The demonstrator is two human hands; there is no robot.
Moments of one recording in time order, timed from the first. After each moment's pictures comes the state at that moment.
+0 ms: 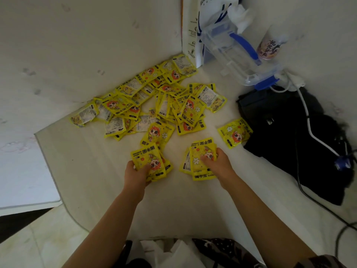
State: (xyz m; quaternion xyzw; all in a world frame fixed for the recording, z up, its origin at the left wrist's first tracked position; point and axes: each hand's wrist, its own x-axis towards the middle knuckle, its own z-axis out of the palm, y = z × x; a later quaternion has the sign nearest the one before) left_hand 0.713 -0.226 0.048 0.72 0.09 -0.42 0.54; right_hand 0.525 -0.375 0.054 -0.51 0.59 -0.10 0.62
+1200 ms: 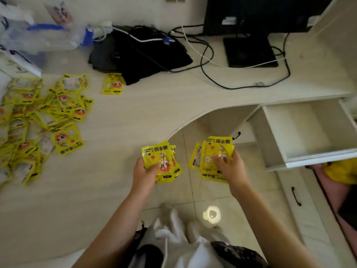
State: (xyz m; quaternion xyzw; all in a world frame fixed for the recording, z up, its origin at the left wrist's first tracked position) left_hand 0.608 -0.078 0.063 0.63 -0.42 -0.61 0.25; right_hand 0.396 0.025 0.105 -0.11 0.76 -0.50 0.40
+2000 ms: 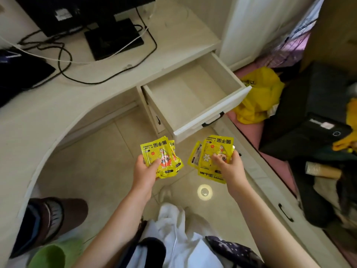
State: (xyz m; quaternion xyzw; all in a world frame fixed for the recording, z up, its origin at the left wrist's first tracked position) left_hand 0.312 0.168 0.066 0.53 -0.52 -0.66 0.12; right_hand 0.176 0.348 0.088 0.11 0.74 -0.58 0.31
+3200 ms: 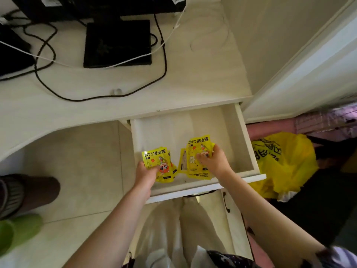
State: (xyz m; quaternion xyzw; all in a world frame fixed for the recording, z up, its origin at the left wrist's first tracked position) left_hand 0.036 0.081 -0.035 0.72 -0.39 -0.57 0.09; right_hand -0.160 0.163 0.007 -0.13 0.81 -0.33 0.47
